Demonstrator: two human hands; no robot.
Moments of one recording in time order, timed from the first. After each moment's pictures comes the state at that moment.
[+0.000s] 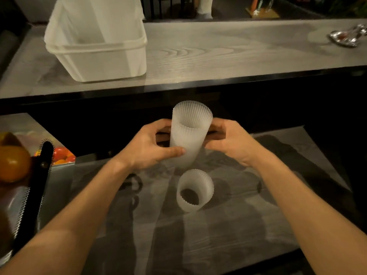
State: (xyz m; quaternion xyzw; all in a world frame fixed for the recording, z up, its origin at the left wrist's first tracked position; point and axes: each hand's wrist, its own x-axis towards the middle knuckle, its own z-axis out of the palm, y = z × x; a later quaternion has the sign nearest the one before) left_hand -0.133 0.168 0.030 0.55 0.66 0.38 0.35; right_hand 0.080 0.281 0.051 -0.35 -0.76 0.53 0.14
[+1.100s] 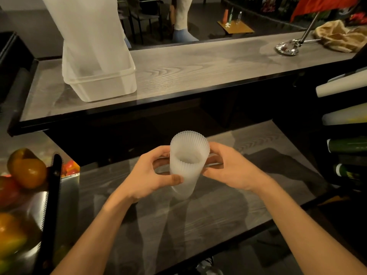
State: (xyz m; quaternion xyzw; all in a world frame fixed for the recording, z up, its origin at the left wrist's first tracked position) left_hand -0.084 0.092 0.062 0.55 0.58 0.42 0.44; right_hand 0.145 0.185 0.094 -0.39 -0.77 0.50 0.12
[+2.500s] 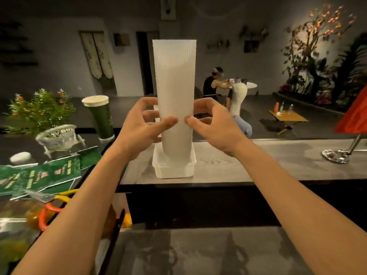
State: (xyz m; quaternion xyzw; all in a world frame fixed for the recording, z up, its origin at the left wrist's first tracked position) left_hand -0.171 0.098 0.347 0.44 0.65 0.60 0.14; right_hand -0.020 0.230 0.347 -0.18 -0.83 0.40 0.35
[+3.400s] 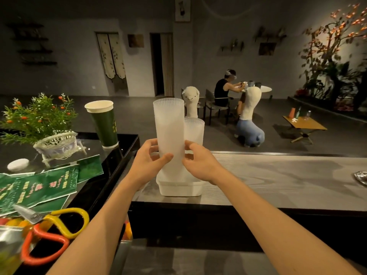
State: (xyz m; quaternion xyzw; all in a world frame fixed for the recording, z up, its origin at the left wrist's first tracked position) left_hand -0.260 0.162 0.245 0.37 0.71 0.59 0.14; right_hand -0.119 0.282 0.268 -0.22 -0.85 0.44 0.17
